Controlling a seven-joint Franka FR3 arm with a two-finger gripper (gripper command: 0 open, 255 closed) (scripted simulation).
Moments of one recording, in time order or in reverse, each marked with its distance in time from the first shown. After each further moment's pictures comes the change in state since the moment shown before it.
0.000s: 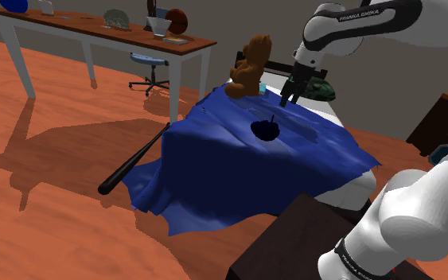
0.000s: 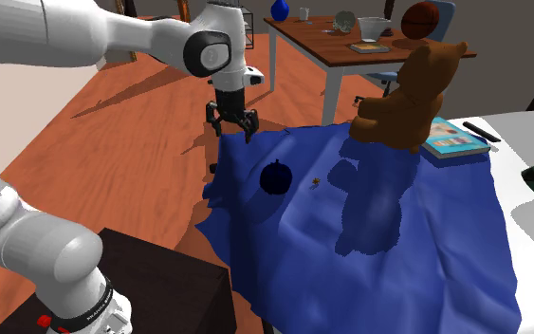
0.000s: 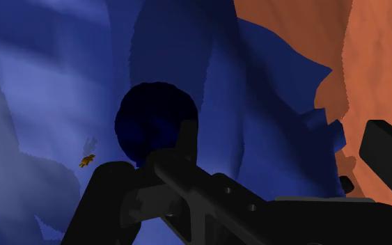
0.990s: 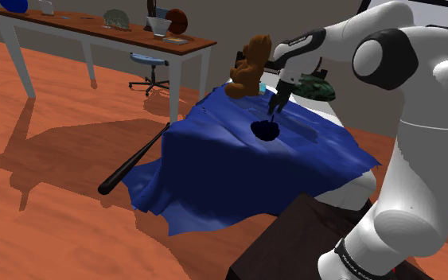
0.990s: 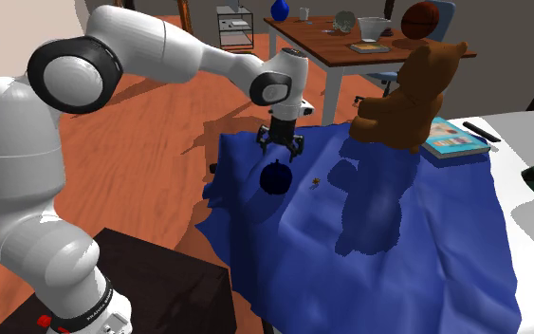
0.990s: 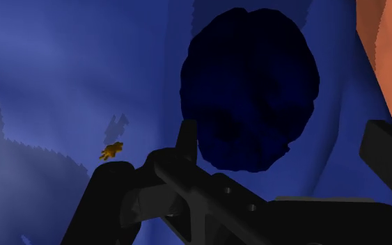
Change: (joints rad) arm -0.114 0.603 -0.098 0.401 0.355 0.031 -0.378
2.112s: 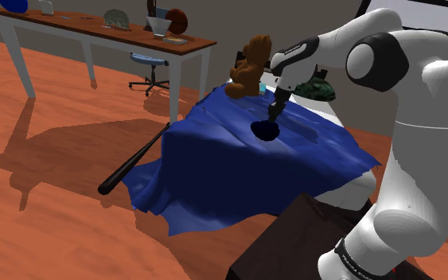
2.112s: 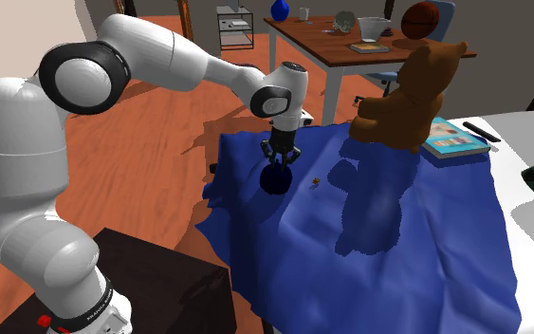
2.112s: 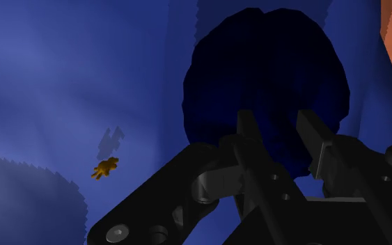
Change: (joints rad) arm -0.009 0.041 0.011 -0.035 0.030 0.068 -0.026
